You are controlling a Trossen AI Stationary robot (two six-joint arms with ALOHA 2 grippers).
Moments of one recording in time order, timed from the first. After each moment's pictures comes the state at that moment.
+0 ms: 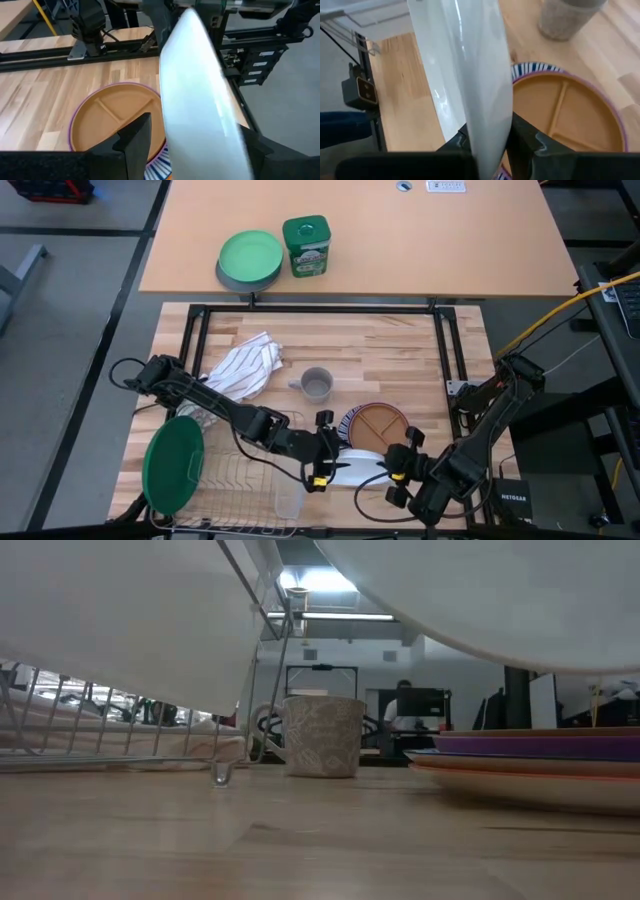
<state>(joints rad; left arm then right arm) -0.42 1.87 1.59 -0.25 -0.33 -0.12 0.89 1.64 1.44 -1.05 0.64 1.17</state>
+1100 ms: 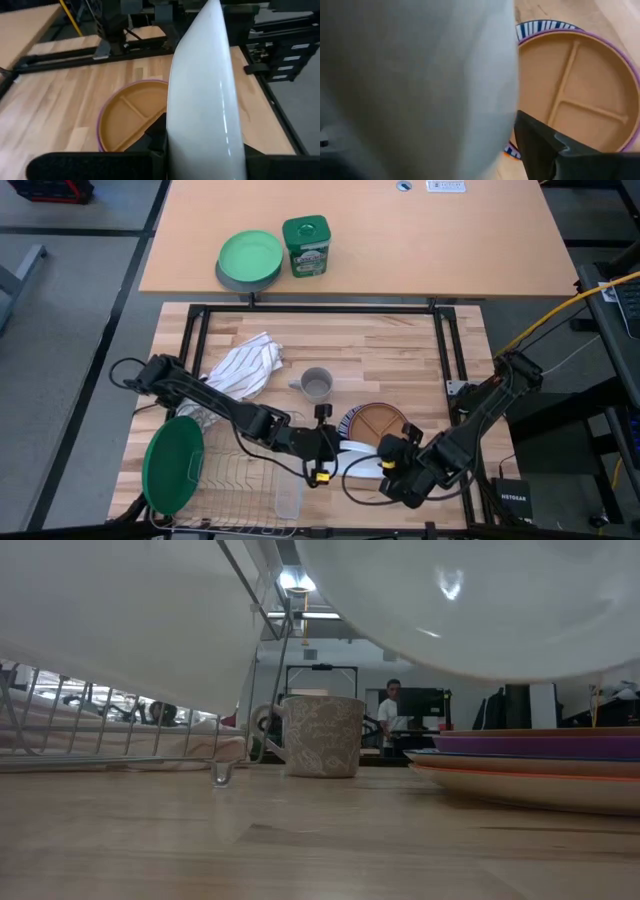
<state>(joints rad) -0.42 1.86 1.59 -0.26 -0.43 -0.07 0.78 1.63 1.45 -1.09 0.37 1.20</state>
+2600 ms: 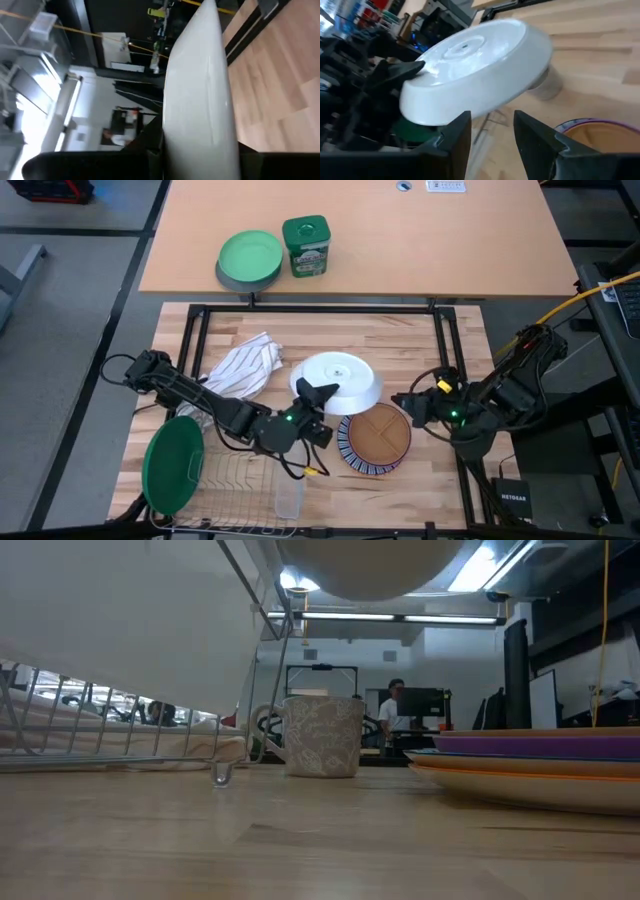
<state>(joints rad) -0.45 1.77 1.59 0.00 -1.20 1.20 0.78 1.24 1.45 -1.11 0.94 1.77</state>
